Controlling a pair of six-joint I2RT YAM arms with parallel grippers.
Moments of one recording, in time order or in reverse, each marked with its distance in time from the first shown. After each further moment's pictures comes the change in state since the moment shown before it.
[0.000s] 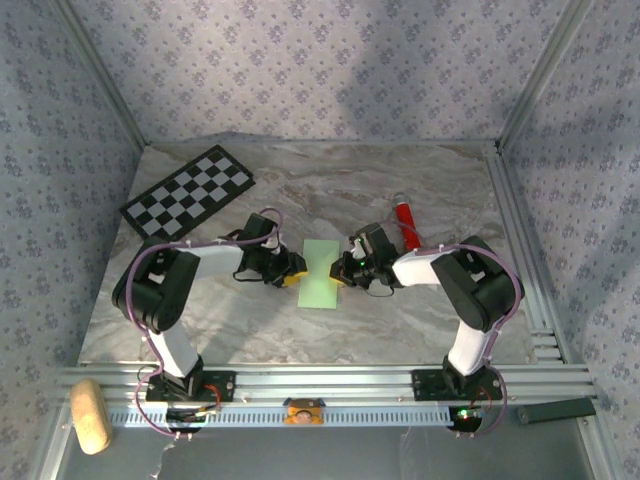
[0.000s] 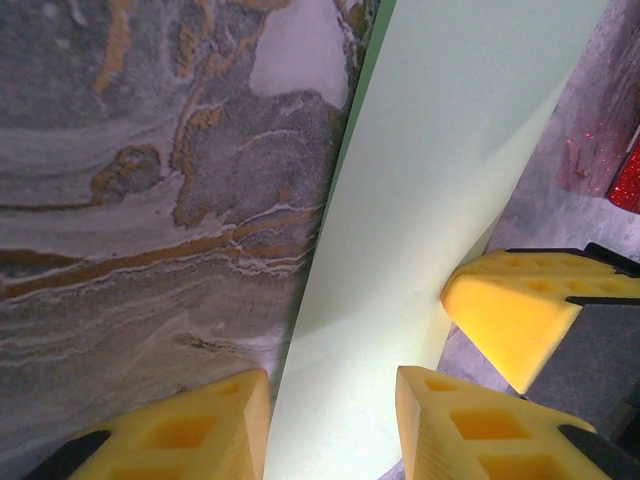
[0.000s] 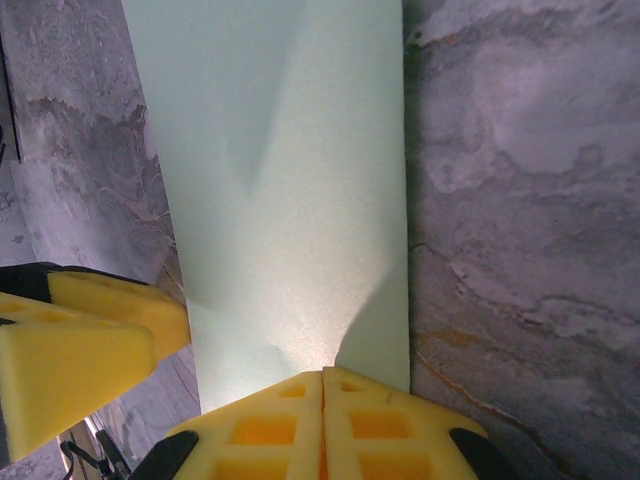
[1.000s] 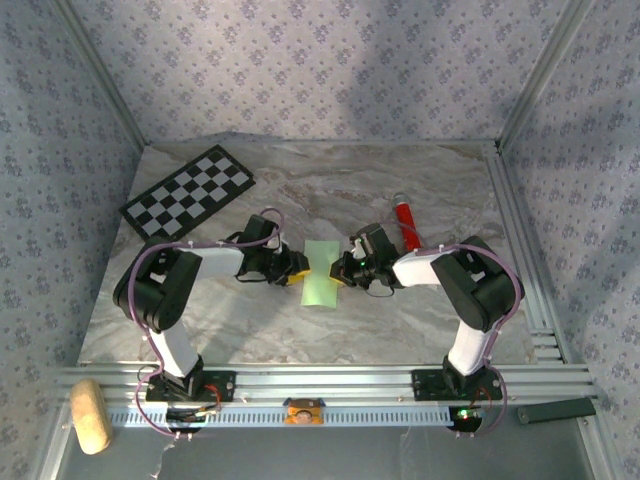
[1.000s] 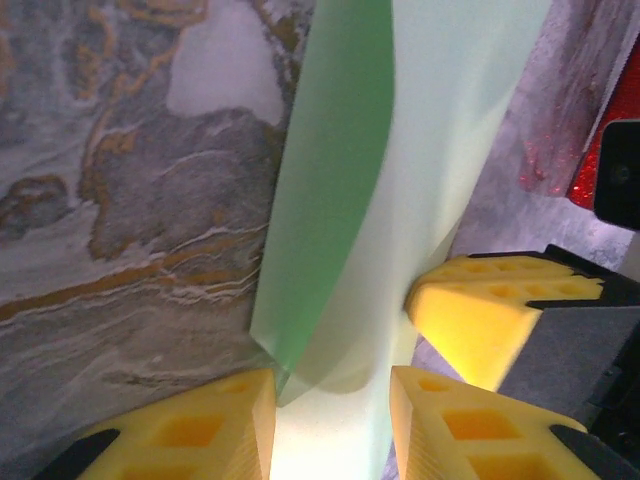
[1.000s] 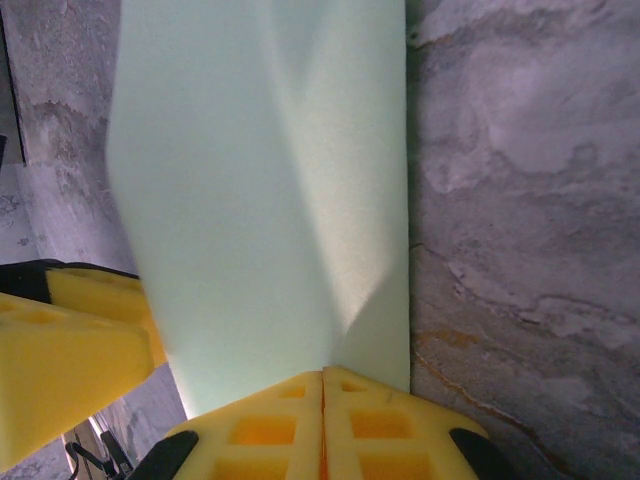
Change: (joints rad) left arm -0.002 0.005 -0.033 0.133 0.032 -0.046; right arm 0.001 0.000 -0.006 0.014 -0.002 0.010
